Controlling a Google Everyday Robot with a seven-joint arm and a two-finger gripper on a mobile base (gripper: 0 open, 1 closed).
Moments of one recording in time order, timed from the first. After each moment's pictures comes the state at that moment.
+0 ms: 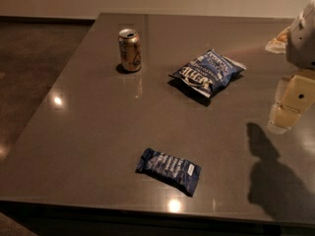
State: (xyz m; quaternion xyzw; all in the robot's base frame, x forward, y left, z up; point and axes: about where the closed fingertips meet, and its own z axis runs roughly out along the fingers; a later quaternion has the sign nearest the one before) arm 0.438 -0.217 0.976 -0.60 0.78 -0.03 0.16
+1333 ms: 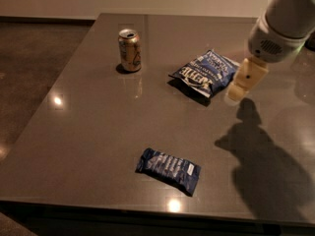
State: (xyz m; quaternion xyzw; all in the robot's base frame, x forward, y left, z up) arm 0.530 -0.206 0.943 -0.47 0.86 -0.05 0.18
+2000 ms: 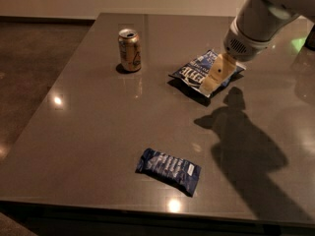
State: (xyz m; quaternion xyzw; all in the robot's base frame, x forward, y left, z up) arm 0.580 -0.184 0.917 -0.39 0.90 -0.04 0.20
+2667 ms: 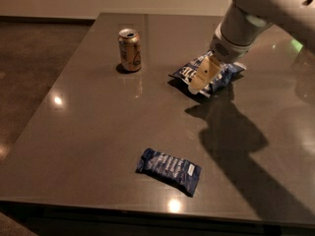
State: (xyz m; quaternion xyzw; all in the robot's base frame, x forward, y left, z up) arm 0.610 -0.167 0.893 -0.38 0.90 -0.04 0.20
